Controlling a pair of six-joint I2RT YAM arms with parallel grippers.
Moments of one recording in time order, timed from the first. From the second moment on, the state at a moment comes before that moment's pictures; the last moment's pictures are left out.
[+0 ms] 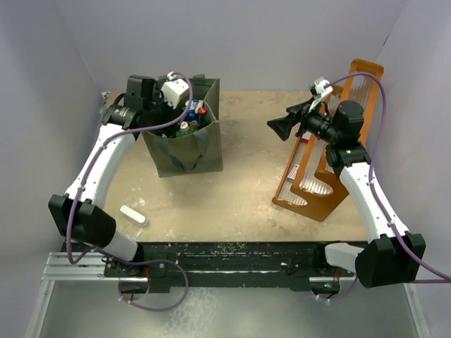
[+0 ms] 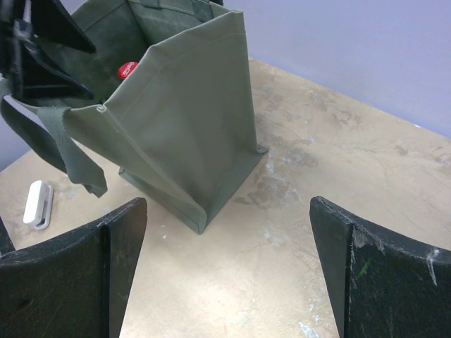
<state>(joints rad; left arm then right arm) -0.24 1.55 1.61 -0.78 0.15 0.42 0.11 1.21 1.09 0.04 -0.67 0.13</state>
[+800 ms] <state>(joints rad) -0.21 1.22 1.45 -0.51 0.06 0.28 0.11 1.29 1.34 -0.22 -0.46 -0.10</state>
